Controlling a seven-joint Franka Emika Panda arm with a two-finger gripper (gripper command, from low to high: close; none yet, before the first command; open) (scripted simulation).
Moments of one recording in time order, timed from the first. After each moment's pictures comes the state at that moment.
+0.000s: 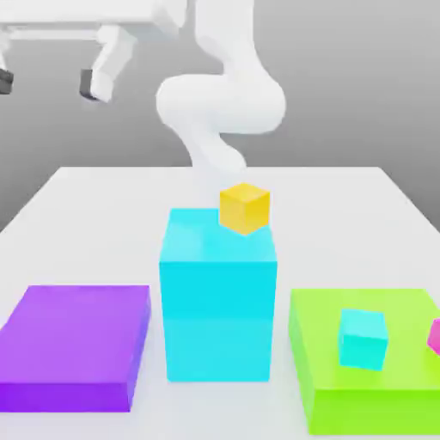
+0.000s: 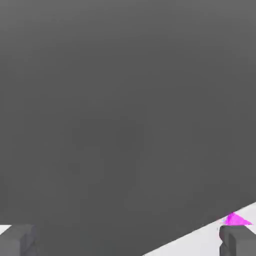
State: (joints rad) arm -0.21 -0.16 -0.05 -2.13 -0.10 2.39 1.06
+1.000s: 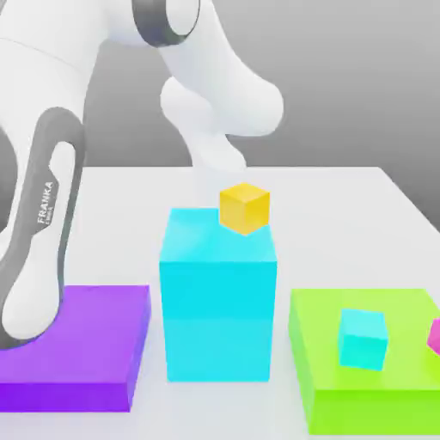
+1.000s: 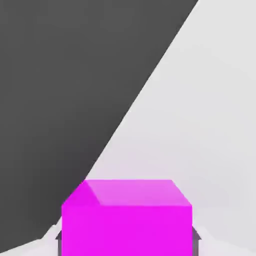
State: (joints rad) arm -0.48 0.70 -0.10 -1.90 0.13 2.60 1.12
